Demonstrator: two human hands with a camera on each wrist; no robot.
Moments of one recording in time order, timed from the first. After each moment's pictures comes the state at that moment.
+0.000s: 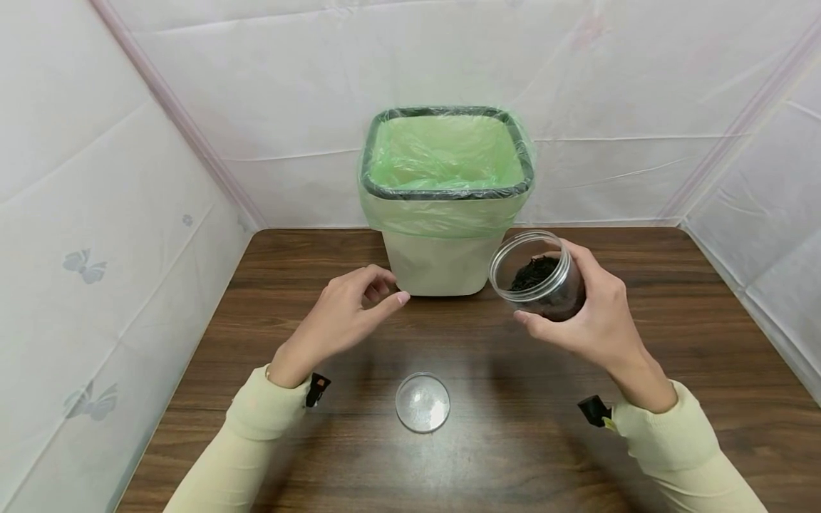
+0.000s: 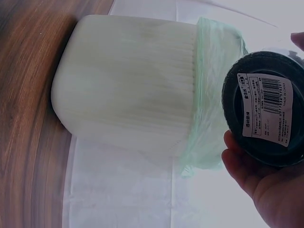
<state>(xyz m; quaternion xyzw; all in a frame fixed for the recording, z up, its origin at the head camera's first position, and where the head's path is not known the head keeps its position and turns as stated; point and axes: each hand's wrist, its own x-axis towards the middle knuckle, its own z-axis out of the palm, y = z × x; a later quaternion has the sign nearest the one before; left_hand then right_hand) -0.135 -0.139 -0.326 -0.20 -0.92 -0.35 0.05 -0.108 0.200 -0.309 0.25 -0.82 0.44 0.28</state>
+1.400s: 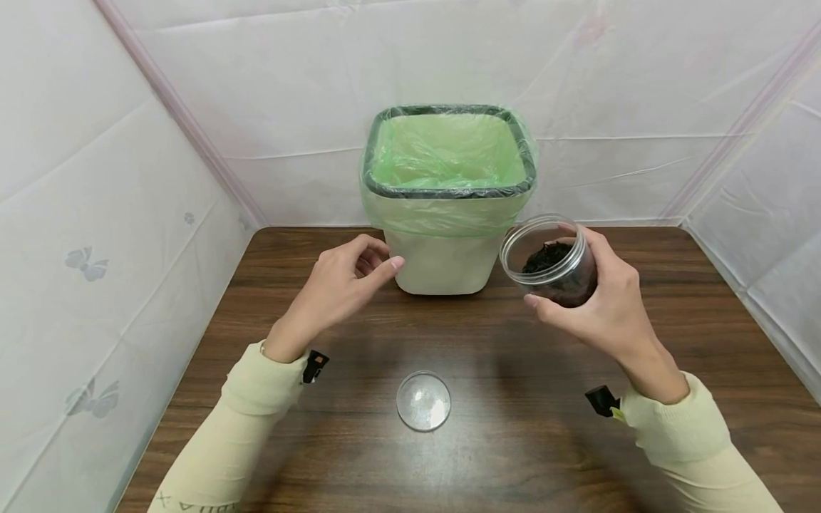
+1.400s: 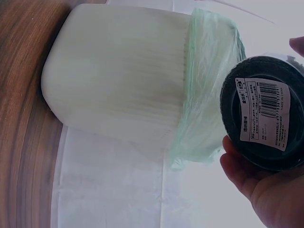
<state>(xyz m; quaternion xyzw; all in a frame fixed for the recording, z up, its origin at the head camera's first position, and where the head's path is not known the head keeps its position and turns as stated) -0.151 -0.141 -0.298 -0.16 -0.91 -0.38 0.06 -0.118 0.210 -0.303 0.23 -0.82 0.44 0.28</state>
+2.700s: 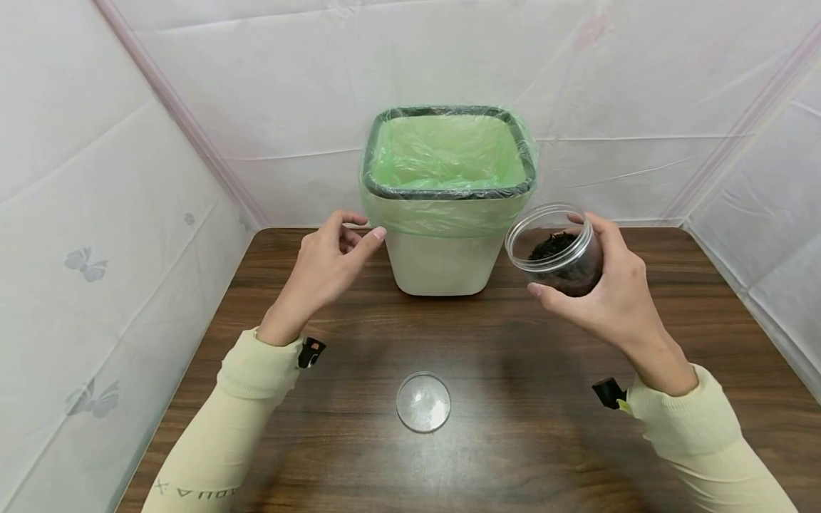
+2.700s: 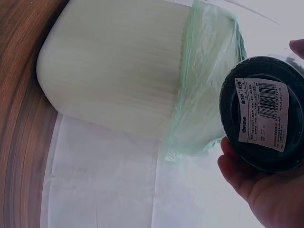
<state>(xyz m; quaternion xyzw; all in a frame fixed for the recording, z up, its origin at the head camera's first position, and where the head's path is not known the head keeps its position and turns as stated) -0.165 -0.149 -0.284 -0.09 -0.90 -0.42 0.09 -0.125 0.217 -0.296 0.19 -0.84 0.42 0.28</state>
